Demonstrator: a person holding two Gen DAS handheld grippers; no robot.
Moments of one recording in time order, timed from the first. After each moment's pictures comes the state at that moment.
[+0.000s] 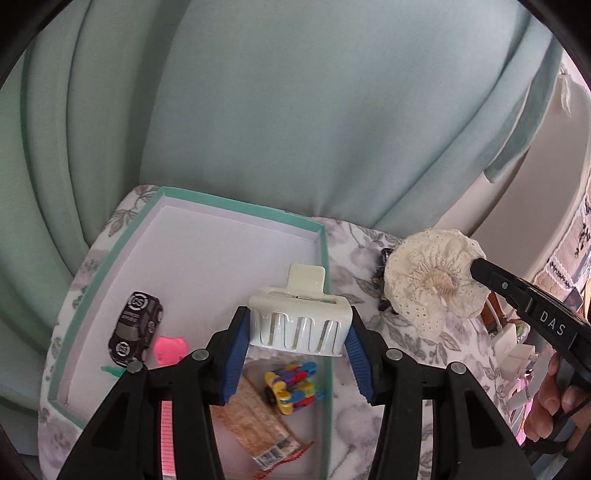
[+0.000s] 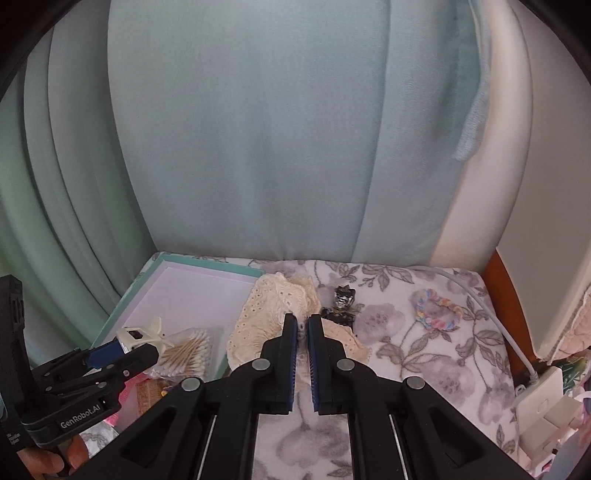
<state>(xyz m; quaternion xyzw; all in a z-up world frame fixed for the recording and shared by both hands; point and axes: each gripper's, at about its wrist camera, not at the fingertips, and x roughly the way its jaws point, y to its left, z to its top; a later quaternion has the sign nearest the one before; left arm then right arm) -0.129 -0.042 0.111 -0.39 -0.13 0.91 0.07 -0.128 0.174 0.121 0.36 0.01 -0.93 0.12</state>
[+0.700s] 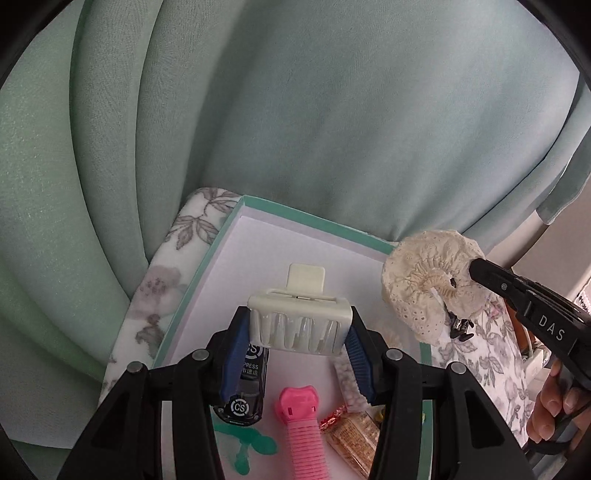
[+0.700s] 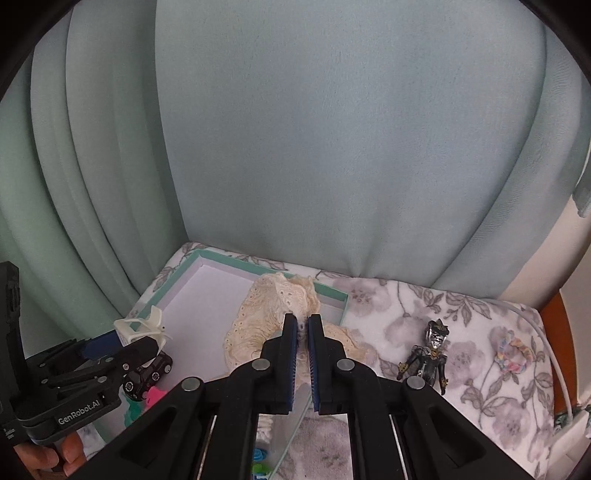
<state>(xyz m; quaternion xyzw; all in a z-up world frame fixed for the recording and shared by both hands) -0.154 -0.128 0.095 -0.40 -0.15 0.90 0.02 -0.177 0.073 0.097 0.37 0.05 -0.91 0.16</state>
